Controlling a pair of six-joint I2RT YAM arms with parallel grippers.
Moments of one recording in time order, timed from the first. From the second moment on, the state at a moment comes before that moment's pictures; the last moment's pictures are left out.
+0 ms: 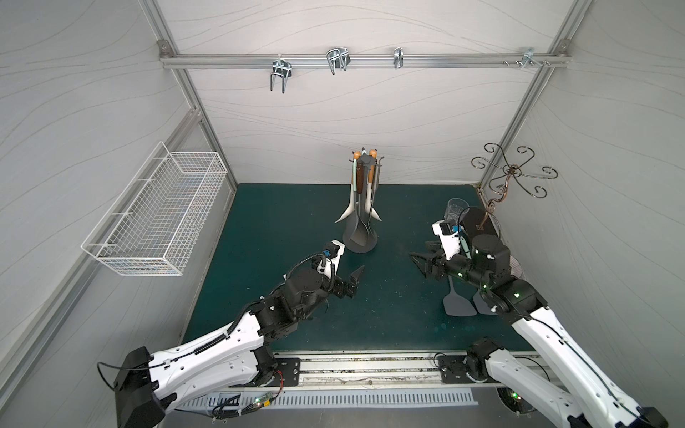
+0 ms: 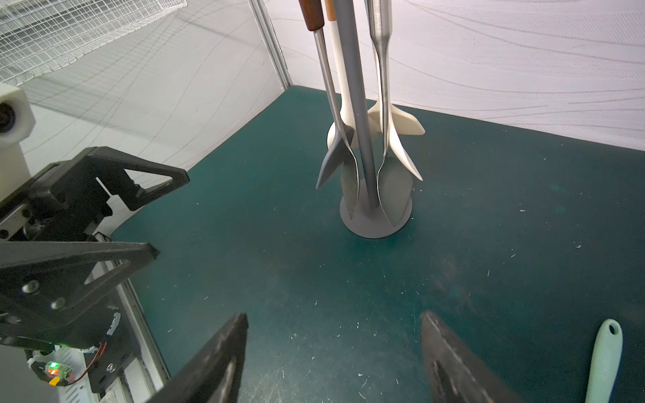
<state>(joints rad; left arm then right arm) -0.96 0.86 0.57 0.04 -0.33 -0.20 0.48 0.77 0.78 -0.40 -0.36 0.09</state>
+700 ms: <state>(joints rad) -0.76 1.08 0.63 0.02 -0.17 -0.36 0.38 1.09 0.76 0.03 -0.57 0.15</state>
